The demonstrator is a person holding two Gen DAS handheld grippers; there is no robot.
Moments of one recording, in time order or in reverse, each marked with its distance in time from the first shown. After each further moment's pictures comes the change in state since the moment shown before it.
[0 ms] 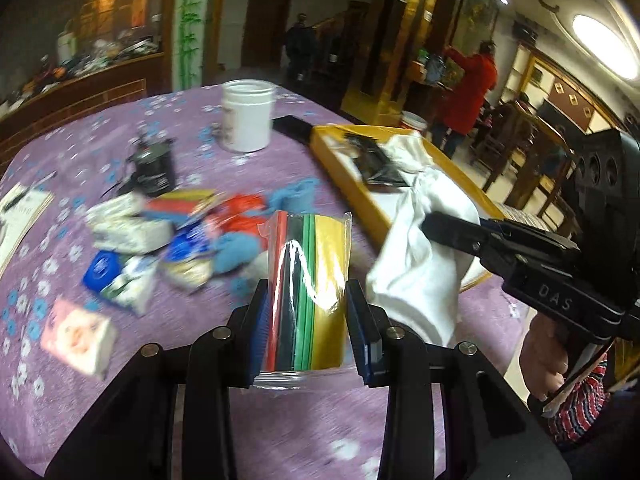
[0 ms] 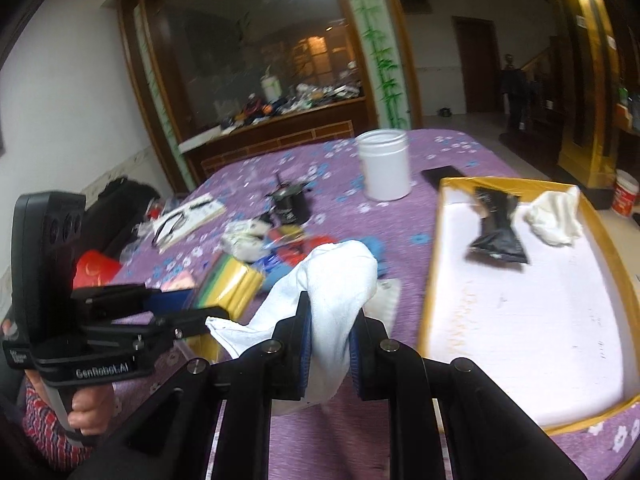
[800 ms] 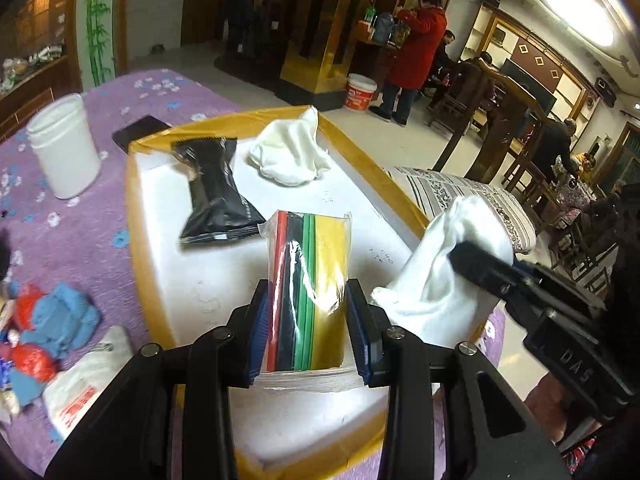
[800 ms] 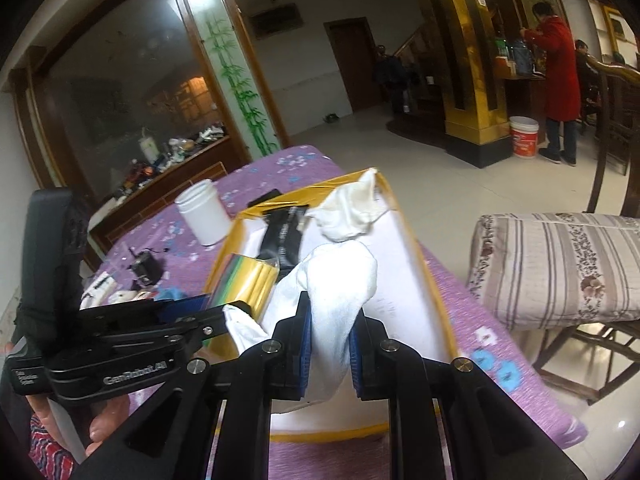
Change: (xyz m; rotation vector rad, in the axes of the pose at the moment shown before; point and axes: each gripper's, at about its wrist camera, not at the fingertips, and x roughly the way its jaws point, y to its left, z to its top) left arm 0.134 -0.139 0.077 0.079 0.143 -0.142; right arm -0.074 -0.174 -0.007 0.293 -0.069 -0.304
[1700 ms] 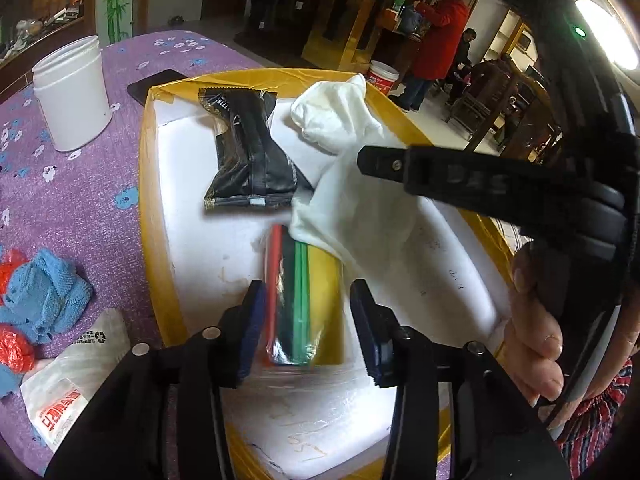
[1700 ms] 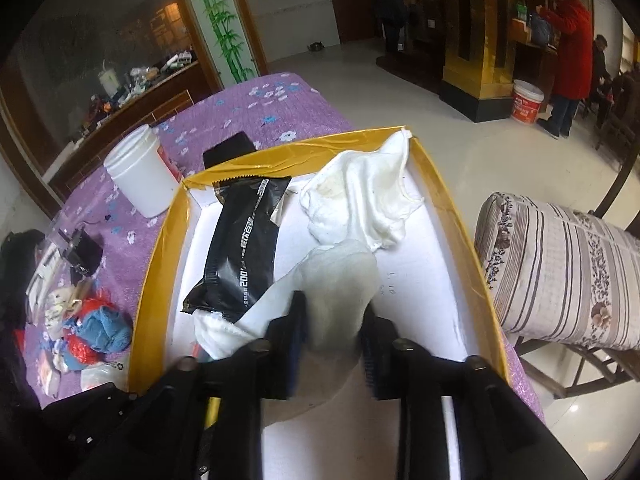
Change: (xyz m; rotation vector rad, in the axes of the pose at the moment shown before) left arm 0.020 0.028 -0.015 -0.082 0.055 0.020; right arm 0.134 0.018 0.053 -0.050 0.276 -0.097
